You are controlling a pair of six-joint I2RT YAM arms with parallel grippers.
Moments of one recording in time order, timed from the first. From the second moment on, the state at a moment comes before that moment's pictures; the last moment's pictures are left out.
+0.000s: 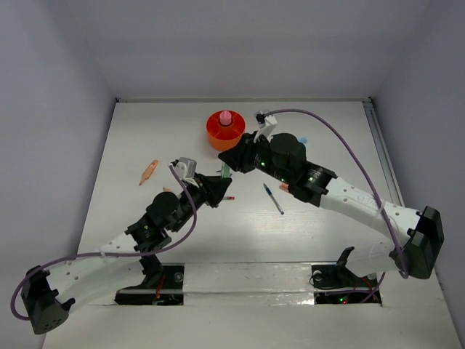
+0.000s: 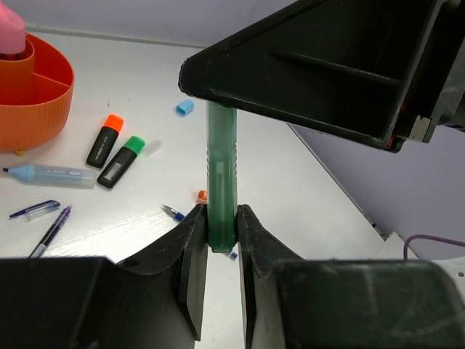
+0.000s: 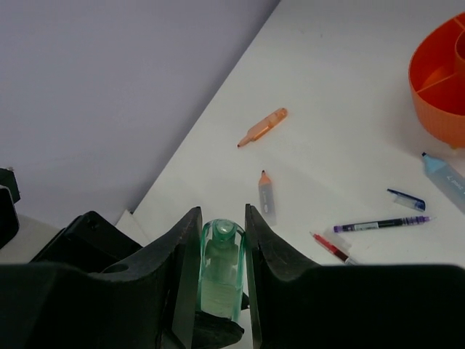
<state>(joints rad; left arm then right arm) -0.93 0.69 0.45 0.32 -0.25 -0.50 0.91 1.35 1.19 0.01 0.00 0.60</state>
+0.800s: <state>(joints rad) -0.96 0.77 0.63 0.09 -0.20 -0.44 0.98 1.18 0.90 0.33 0.16 0.60</state>
